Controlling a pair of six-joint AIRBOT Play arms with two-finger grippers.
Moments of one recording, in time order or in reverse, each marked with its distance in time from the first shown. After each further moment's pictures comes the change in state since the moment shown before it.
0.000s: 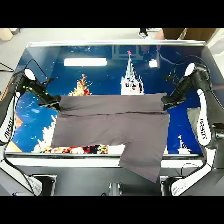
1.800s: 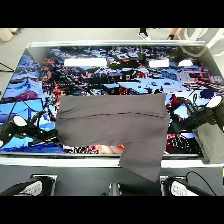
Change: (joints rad) left arm 0.105 0.649 -1.068 -0.064 0.505 0.003; right arm -0.218 0.550 -0.762 0.120 -0.198 -0.195
